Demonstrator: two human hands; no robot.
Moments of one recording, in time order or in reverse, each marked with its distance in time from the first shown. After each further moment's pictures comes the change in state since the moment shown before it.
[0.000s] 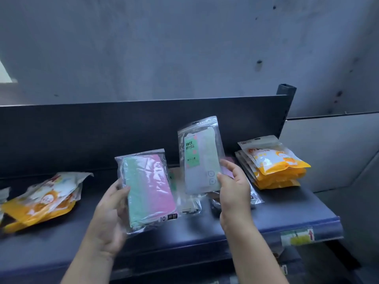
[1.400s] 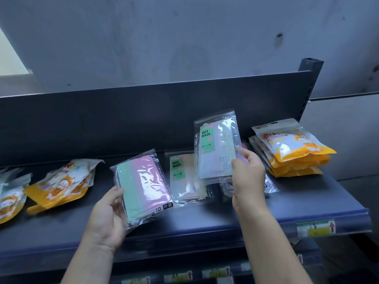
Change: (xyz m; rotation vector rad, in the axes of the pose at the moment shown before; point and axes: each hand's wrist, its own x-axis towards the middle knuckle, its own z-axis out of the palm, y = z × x) left_hand 0.006 -0.013 -0.037 -0.144 0.270 -0.093; right_hand 0.032 0.014 -0.002 -0.082 0.109 0.032
